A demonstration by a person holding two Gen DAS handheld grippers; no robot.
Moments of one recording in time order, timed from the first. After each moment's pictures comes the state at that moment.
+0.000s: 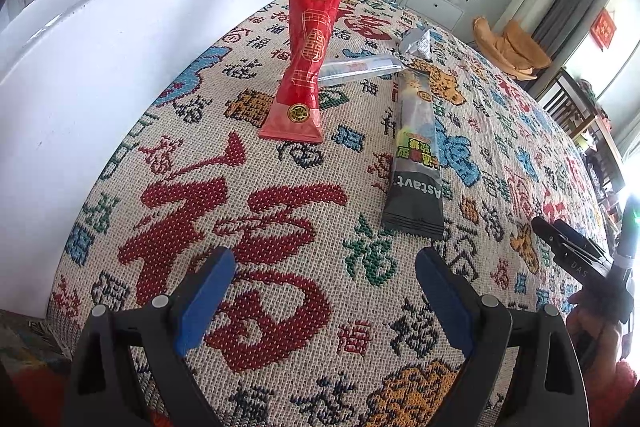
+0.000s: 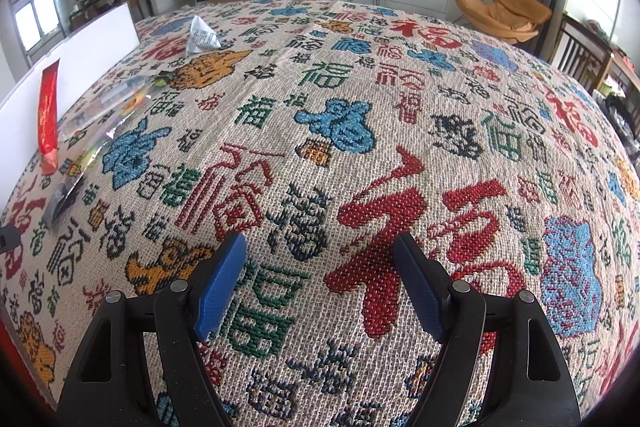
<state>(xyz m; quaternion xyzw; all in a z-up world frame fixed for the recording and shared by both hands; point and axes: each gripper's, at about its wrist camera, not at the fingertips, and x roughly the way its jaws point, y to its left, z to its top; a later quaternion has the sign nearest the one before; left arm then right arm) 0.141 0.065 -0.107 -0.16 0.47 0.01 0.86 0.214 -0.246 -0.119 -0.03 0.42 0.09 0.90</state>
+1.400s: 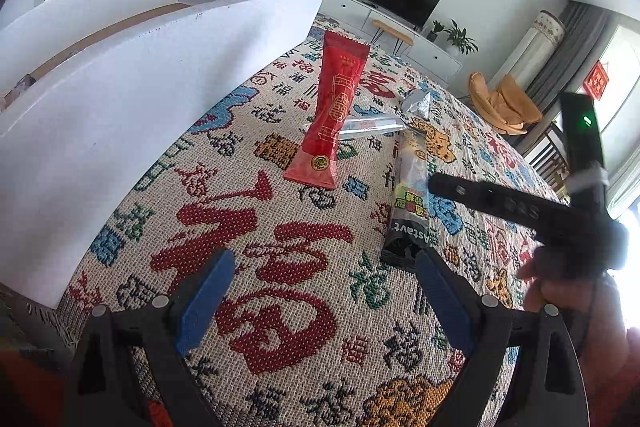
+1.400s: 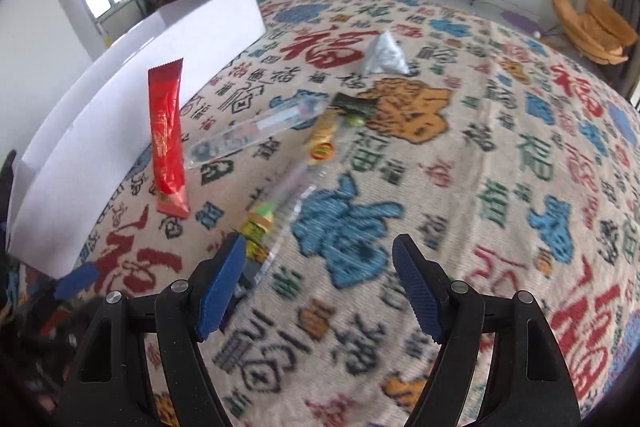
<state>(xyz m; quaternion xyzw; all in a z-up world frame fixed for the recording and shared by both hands) 0.114 0.090 -0.086 -0.22 0.39 0.03 0.89 0.261 -0.086 -0.082 -0.03 0.47 0.24 0.85</state>
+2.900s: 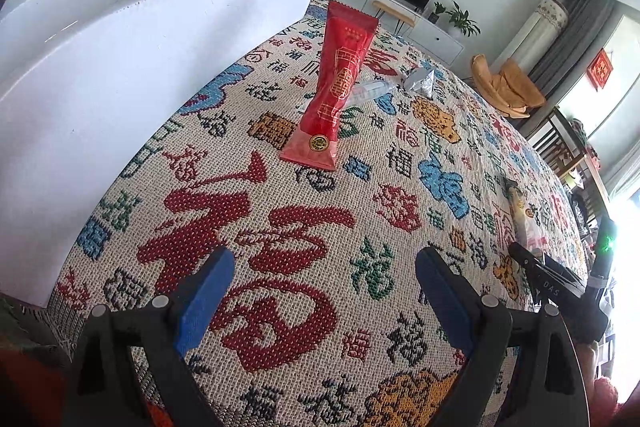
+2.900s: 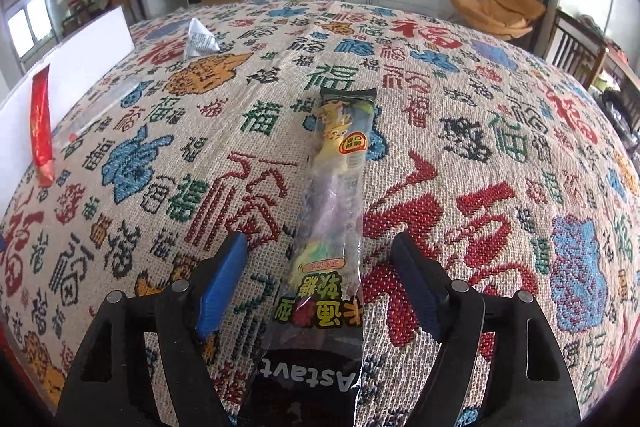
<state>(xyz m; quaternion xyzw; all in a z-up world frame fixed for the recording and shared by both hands) 0.127 0.084 -0.098 -0.22 0.43 0.02 0.88 0.220 -0.233 -0.120 -0.03 0.43 0.07 0.90</state>
